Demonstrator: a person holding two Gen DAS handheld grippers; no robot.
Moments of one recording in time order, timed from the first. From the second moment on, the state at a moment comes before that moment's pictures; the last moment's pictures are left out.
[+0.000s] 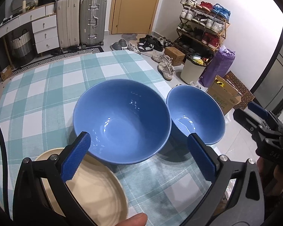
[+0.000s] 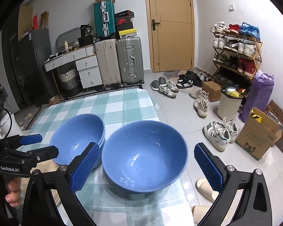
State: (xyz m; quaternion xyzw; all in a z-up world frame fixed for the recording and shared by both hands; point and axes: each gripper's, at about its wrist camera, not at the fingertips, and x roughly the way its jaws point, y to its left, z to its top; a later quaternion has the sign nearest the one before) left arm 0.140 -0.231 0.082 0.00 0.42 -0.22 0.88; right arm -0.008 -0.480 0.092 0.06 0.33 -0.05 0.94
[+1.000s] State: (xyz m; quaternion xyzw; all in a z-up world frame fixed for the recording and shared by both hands) left arm 0.127 -0.308 0.048 0.00 0.46 -0.27 0.85; right arm -0.014 -0.551 0.061 0.16 0.34 -0.09 0.92
